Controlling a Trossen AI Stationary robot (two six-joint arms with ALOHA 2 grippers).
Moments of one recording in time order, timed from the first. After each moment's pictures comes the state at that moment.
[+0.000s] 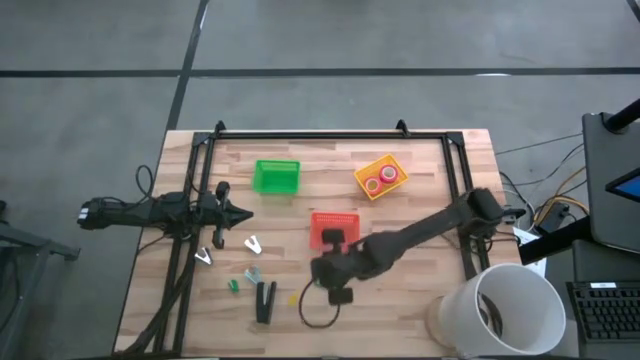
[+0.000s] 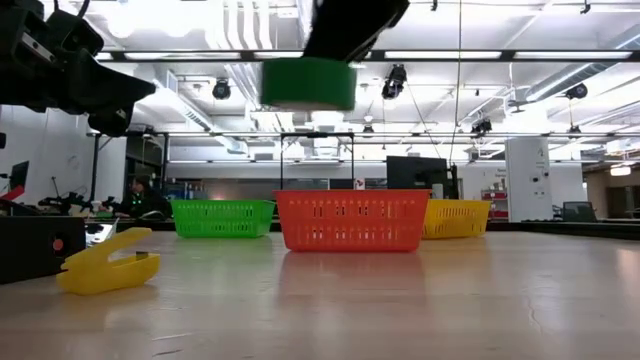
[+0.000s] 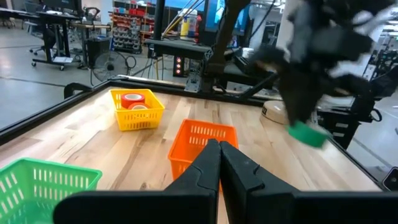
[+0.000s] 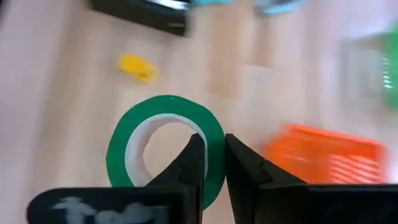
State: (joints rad) left arm -0.08 0.06 0.04 -0.06 -0.12 -0.14; right arm 0.37 1.98 1.68 -0.73 0.27 0.18
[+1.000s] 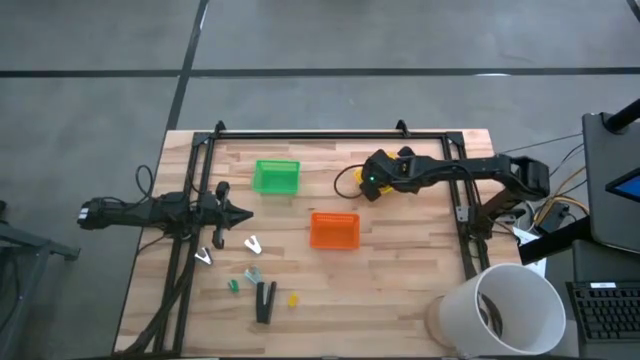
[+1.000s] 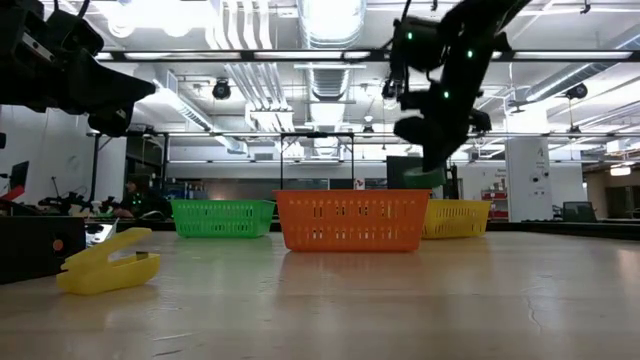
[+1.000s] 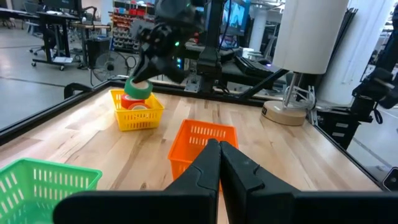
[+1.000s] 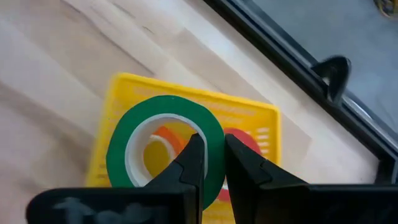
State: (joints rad) left arm -0.08 0.06 0.04 -0.06 -0.12 -0.14; right arm -0.24 1.53 1.01 -0.68 0.58 0.51
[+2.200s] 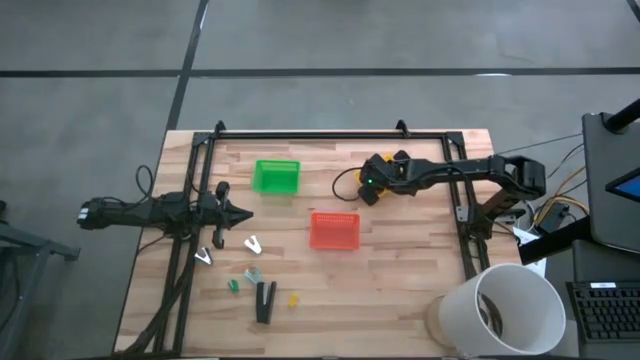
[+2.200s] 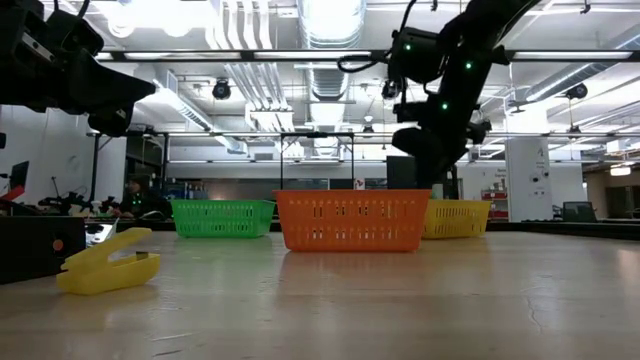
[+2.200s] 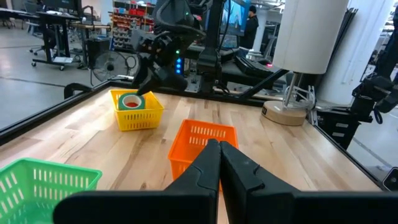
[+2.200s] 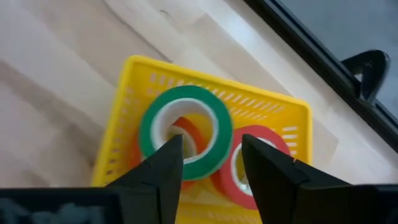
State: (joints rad) left arm -0.08 0.06 0.04 -0.06 -0.12 -0.14; right arm -0.24 1.56 0.97 -0.60 0.52 0.47
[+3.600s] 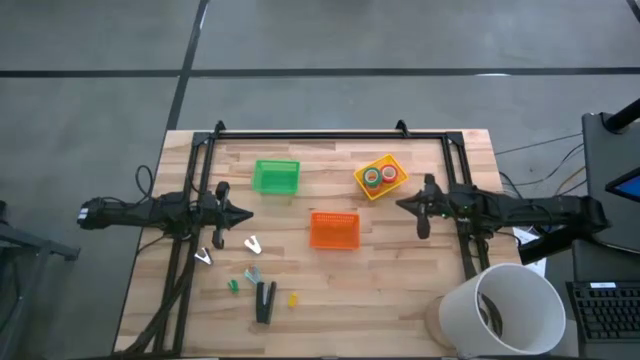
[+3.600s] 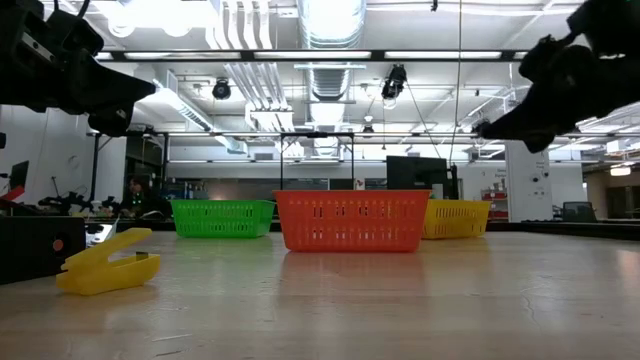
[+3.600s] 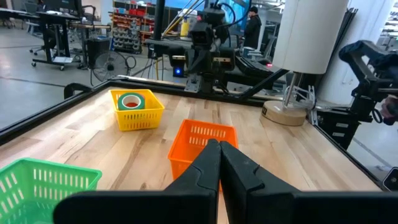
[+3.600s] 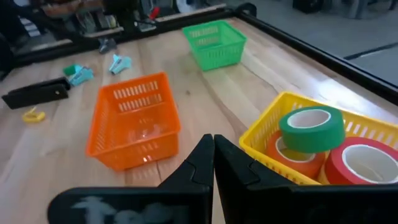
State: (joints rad) left arm -0.08 0.06 0.04 -0.06 -0.12 -0.14; right arm -0.09 0.41 0.14 -0.05 0.13 0.22
